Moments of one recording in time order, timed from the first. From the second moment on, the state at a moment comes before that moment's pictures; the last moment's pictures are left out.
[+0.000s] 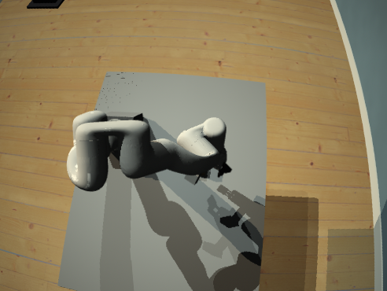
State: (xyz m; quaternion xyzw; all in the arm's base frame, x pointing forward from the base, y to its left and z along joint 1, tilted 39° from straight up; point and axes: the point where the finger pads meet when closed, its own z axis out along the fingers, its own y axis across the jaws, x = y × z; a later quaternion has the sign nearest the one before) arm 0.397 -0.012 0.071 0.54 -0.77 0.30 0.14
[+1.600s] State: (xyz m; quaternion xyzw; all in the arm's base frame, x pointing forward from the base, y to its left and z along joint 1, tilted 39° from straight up) arm 0.350 0.007 0.035 0.71 -0.62 0.26 0.21
